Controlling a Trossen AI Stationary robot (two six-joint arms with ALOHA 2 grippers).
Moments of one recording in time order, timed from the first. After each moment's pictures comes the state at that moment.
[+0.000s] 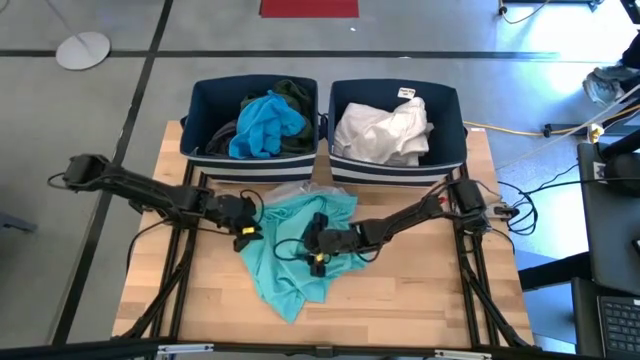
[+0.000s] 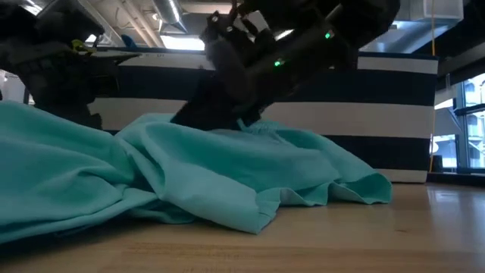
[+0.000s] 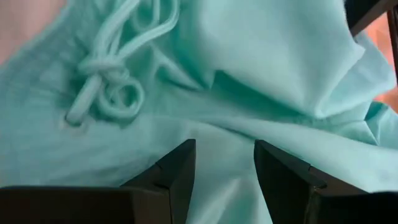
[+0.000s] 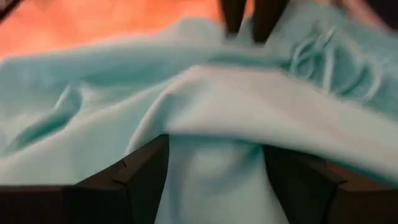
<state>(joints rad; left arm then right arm) -0.13 0.92 0.25 -0.10 0.03 -0.58 0.24 2.06 1.21 0.30 0.23 0.13</state>
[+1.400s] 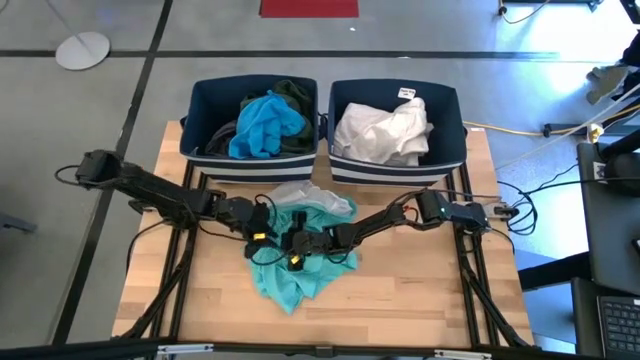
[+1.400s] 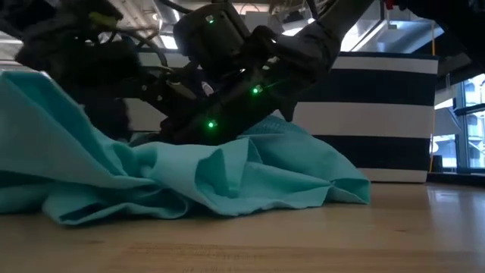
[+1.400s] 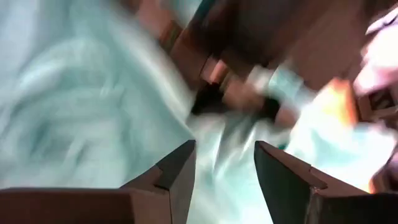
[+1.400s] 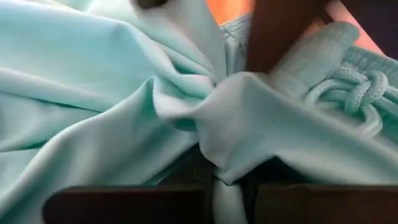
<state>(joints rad) -0.15 1.14 0.35 0.13 0.11 -0.51 0.19 2.40 1.53 0.28 0.36 -0.10</state>
